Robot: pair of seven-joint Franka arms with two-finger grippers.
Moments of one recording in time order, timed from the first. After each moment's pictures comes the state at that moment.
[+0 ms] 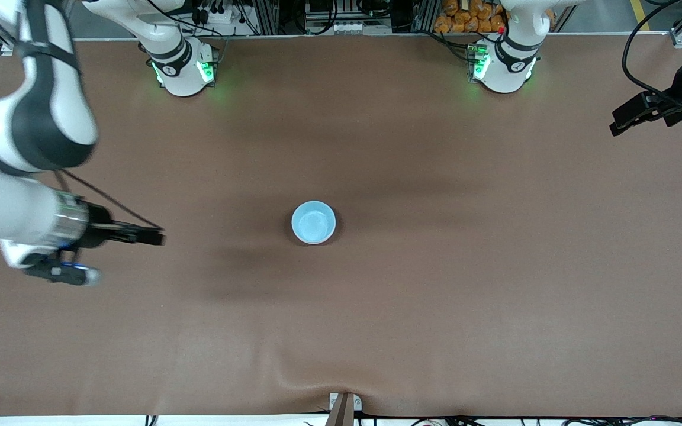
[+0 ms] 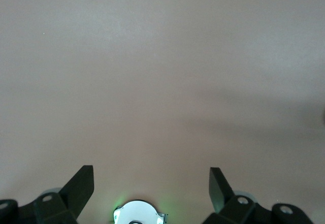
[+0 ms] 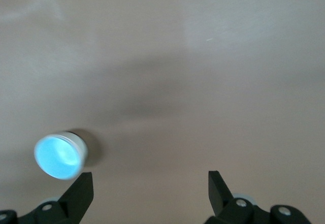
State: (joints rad) left arm 0.15 -0.05 -0.22 -1.52 0.01 1.40 -0.23; right arm 0.07 0.43 0.02 -1.23 0.14 1.54 0.21
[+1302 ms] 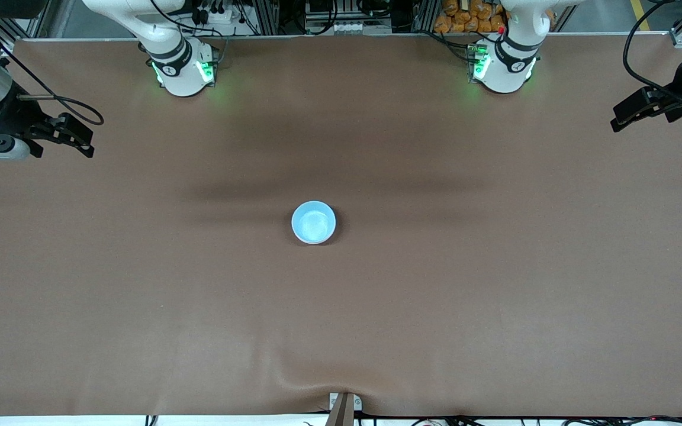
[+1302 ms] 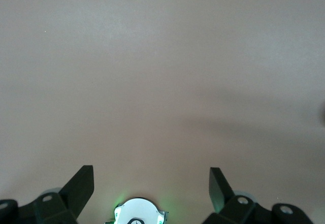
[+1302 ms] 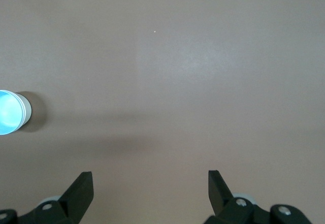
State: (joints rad) left arm 0.15 -0.06 -0.22 -1.53 0.01 1.39 -0.23; right arm 0.04 -0.14 0.03 -1.79 -0.03 1.68 0.07
